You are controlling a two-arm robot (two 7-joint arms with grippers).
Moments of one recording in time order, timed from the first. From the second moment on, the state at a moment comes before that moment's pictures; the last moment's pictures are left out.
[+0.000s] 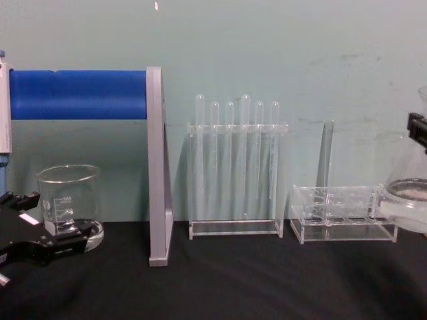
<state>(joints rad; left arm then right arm) -0.20 0.60 0.45 -1.41 -0.25 -0.12 0.03 0.07 0.16 -0.12 -1.71 0.09 0.09 -0.01</state>
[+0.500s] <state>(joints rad) -0.20 0.60 0.45 -1.41 -0.25 -0.12 0.03 0.09 0.12 -0.15 -1.70 0.05 0.08 0.04</state>
